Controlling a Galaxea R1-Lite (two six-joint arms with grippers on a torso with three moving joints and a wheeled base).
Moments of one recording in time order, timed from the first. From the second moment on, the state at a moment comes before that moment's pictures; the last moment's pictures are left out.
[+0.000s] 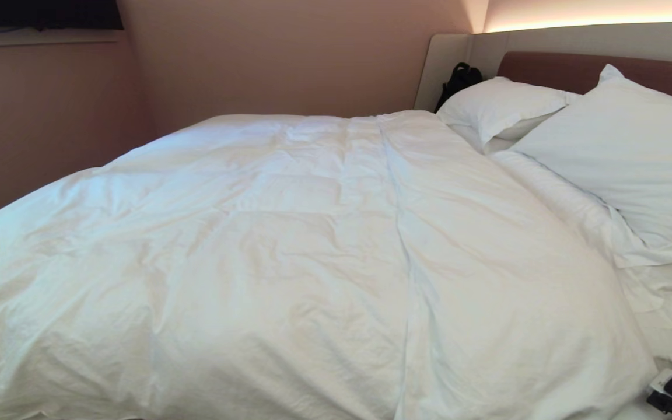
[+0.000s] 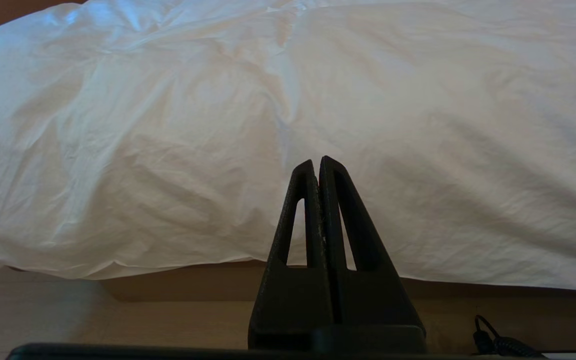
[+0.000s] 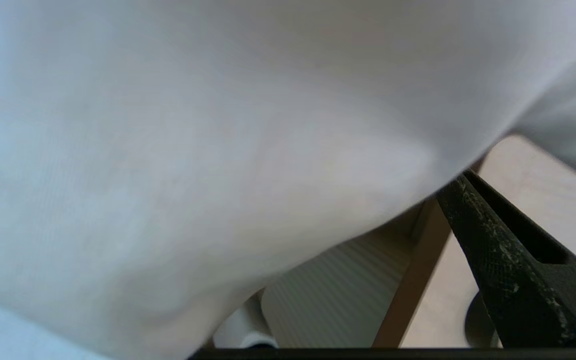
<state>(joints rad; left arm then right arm) 0.01 0.00 0.00 0.01 -0.03 0.07 -0.70 1.93 -0.05 -0.91 0.34 -1.08</state>
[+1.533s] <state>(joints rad) 0.01 0.00 0.00 0.01 -0.03 0.07 -0.45 1.92 -0.06 -1.15 0.48 -0.74</state>
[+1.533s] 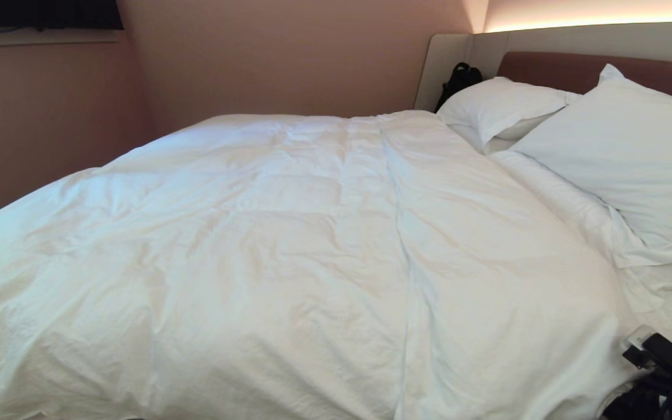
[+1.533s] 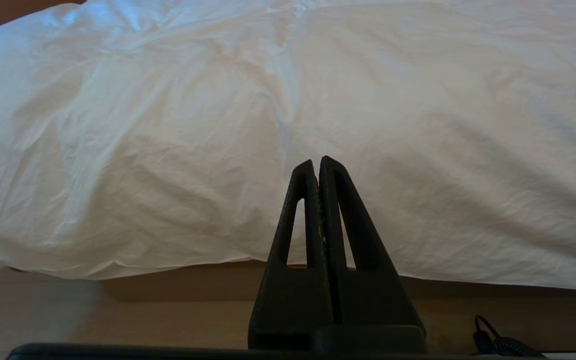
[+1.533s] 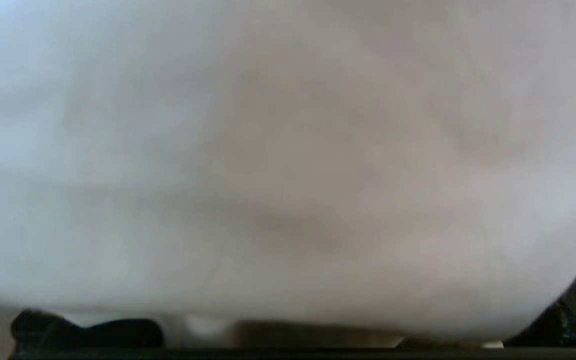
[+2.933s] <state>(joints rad) 0.01 0.00 0.00 0.01 -0.03 0.07 -0.17 1.88 -0.38 -1.15 0.23 -0.21</state>
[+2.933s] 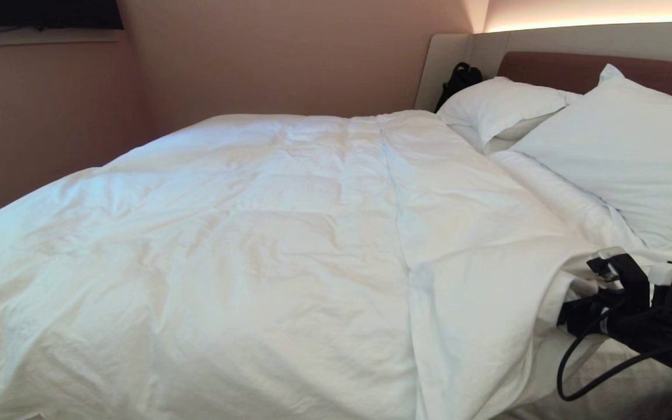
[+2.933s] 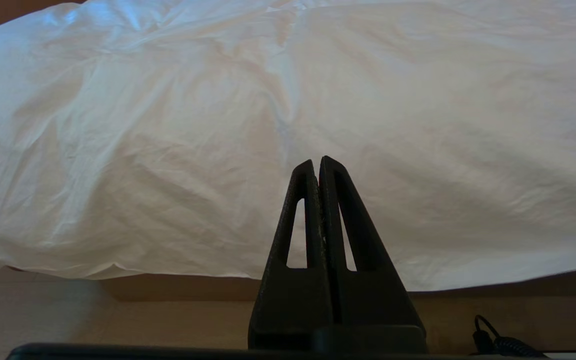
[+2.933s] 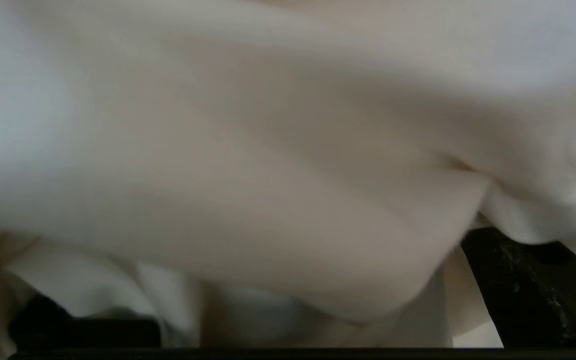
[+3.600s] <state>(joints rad) 0.01 0.00 0.00 0.01 -0.03 0.07 -0.15 1.88 -0.76 -0.84 0.07 -0.06</state>
